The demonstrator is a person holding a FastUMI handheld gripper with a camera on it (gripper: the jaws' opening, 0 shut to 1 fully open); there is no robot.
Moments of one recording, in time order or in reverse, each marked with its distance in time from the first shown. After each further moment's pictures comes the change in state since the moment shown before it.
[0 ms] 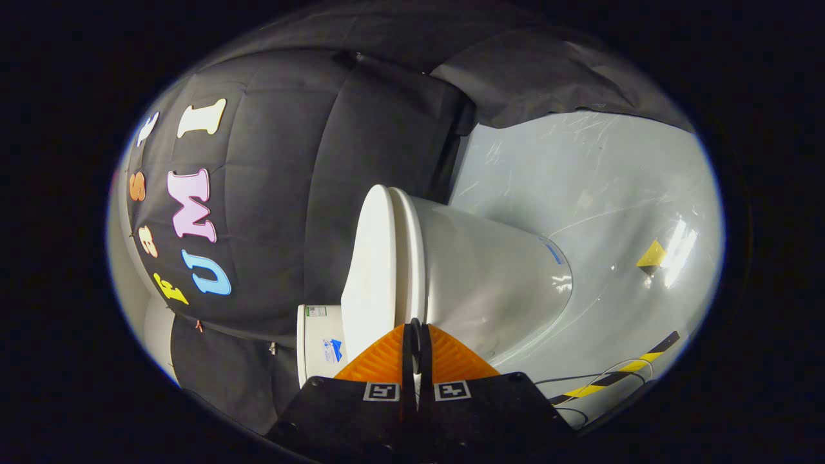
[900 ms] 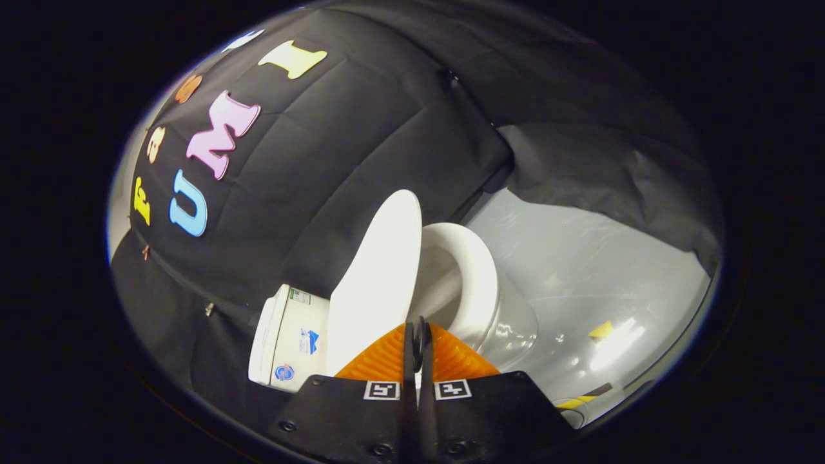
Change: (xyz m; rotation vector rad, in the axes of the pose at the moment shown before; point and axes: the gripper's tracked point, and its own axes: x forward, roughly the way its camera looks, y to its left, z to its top) arm -0.034 0.128 -0.010 -0.430 -0.157 -0.167
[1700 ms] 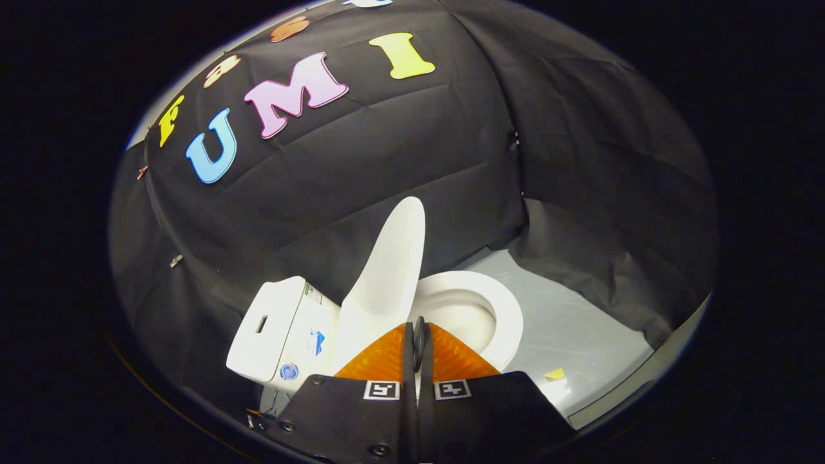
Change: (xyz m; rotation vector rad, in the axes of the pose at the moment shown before) arm -0.050 0.164 0.018 -0.336 -0.143 -0.148
